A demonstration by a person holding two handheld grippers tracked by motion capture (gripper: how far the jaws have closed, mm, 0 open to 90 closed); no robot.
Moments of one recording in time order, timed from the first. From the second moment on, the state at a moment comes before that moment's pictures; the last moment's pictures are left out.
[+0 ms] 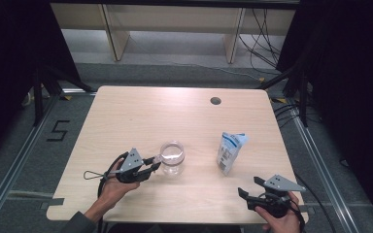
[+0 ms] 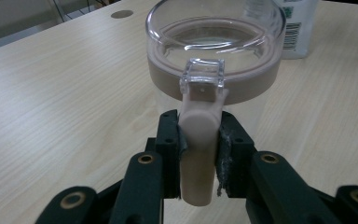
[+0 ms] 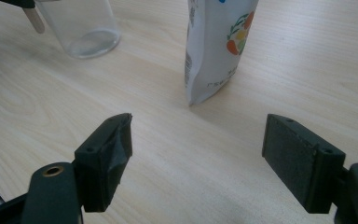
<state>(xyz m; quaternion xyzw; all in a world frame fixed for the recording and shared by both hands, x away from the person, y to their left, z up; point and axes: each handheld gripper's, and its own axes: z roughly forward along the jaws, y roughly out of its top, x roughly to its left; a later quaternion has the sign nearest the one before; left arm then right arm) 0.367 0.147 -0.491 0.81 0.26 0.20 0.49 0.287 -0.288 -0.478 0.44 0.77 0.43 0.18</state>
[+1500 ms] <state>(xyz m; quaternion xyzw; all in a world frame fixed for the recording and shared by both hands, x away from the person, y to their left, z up) 0.384 0.135 -0.492 0.83 0.15 0.13 0.52 0.287 -0.285 -0.480 0.44 0.77 0.43 0.17</state>
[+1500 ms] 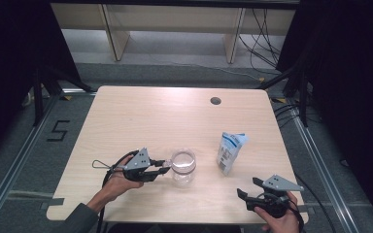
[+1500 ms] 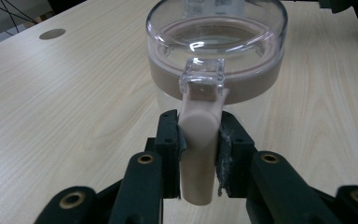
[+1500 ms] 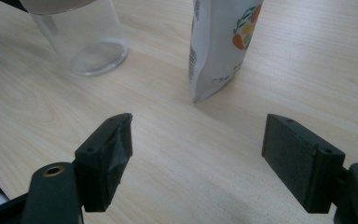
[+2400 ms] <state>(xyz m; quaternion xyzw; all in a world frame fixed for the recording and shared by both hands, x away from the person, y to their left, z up) 0.384 0.134 -0.493 0.83 0.14 0.13 0.52 0.288 -0.284 -0.481 0.44 0.77 0.43 0.17</state>
